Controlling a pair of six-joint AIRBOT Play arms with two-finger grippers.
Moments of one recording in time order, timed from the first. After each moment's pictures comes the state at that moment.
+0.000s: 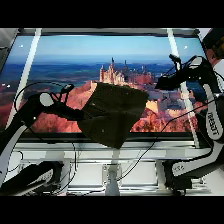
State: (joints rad) left arm -0.21 -1.14 0.81 1.15 -1.12 -1.41; right arm -0.16 -1.71 1.49 -1.10 1.32 1.26
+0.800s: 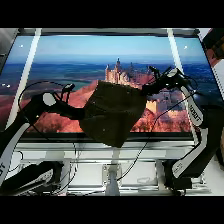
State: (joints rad) left arm -0.21 -1.19 0.81 1.12 -1.04 -1.41; right arm -0.02 -1.92 1.51 -0.93 1.17 1.07
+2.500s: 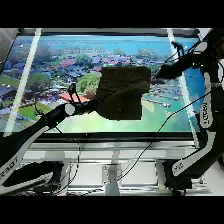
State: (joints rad) left arm -0.44 -1.32 0.71 0.90 -0.34 -1.76; right arm -0.14 -1.84 1.85 -1.10 1.55 1.30
